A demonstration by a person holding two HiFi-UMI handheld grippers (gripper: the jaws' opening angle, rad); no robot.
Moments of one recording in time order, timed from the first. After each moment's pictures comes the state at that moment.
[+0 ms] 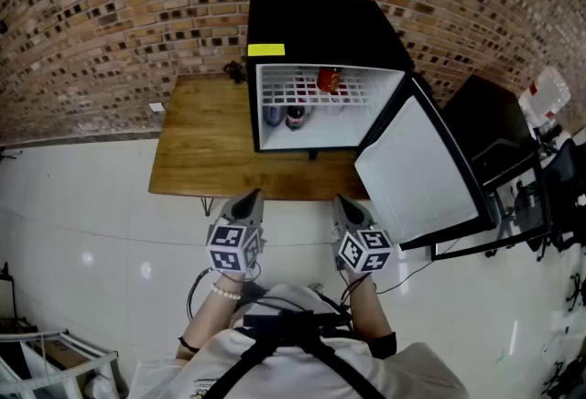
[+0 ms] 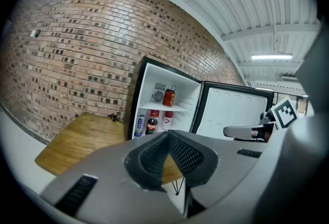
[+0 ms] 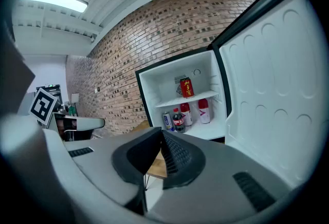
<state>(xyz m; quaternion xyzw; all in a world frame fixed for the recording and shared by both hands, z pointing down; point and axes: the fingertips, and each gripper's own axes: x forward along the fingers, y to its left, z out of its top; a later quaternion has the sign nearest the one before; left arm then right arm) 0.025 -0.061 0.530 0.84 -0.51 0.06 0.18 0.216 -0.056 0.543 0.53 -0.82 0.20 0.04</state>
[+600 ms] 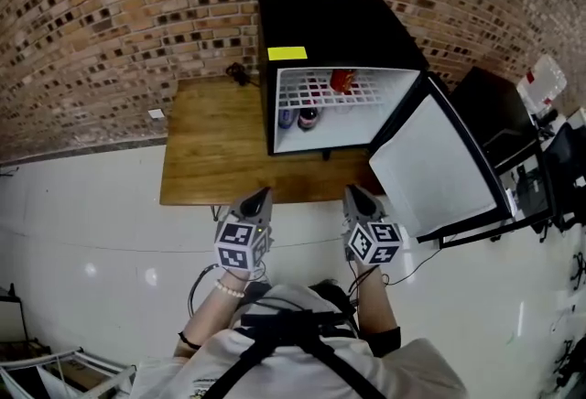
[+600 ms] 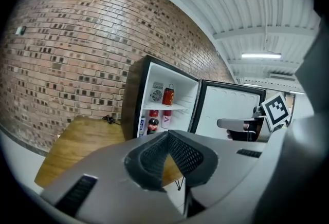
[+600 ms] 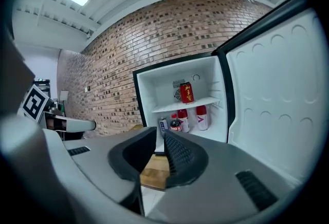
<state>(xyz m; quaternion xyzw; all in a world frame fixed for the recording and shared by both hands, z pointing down) -0.024 -0.085 0.531 0.87 -0.46 0.08 0.17 0.174 -0.085 0.534 0.58 -0.79 0.17 0.04</state>
